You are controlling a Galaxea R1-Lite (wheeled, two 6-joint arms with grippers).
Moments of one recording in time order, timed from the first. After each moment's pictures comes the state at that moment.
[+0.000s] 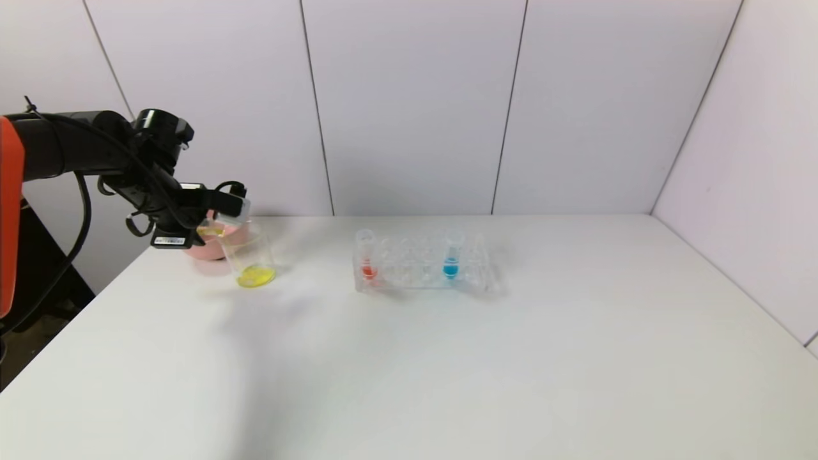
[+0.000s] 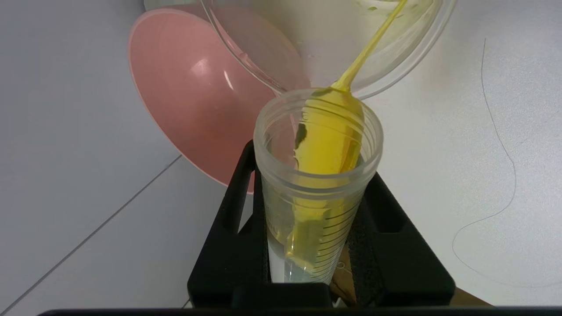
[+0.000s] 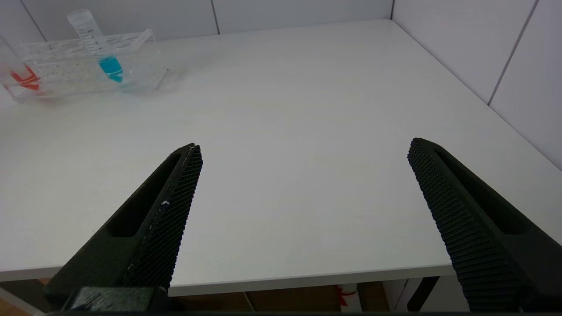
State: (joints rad) left arm 0.08 2.19 -2.01 0.73 0.06 1.57; right arm 0.00 0.00 0.00 0.00 -0.04 0.09
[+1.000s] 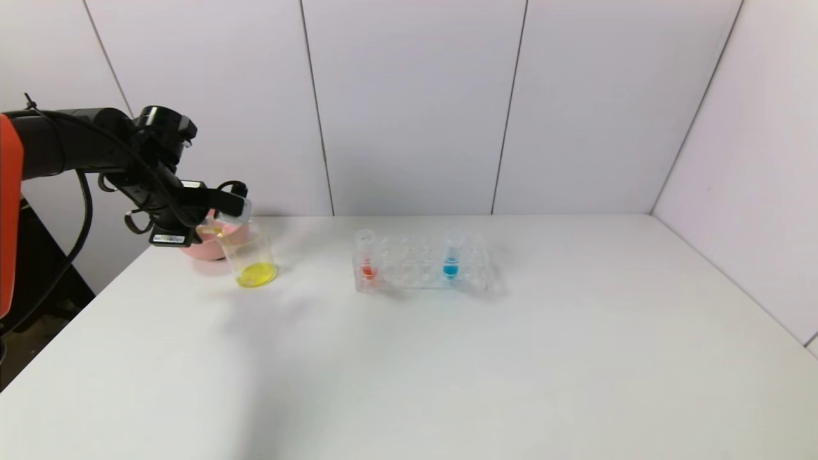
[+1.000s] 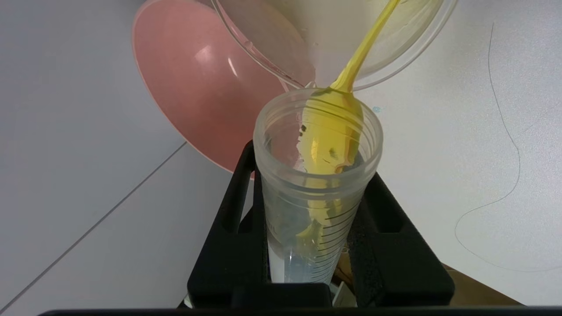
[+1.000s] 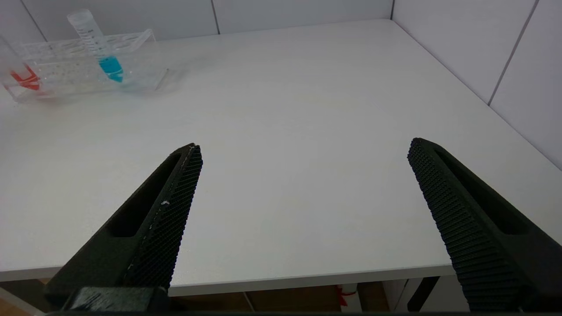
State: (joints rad) left arm 0.06 2.18 -2.01 0.74 0.12 1.57; right arm 0.00 0.00 0.00 0.00 -0.04 0.09
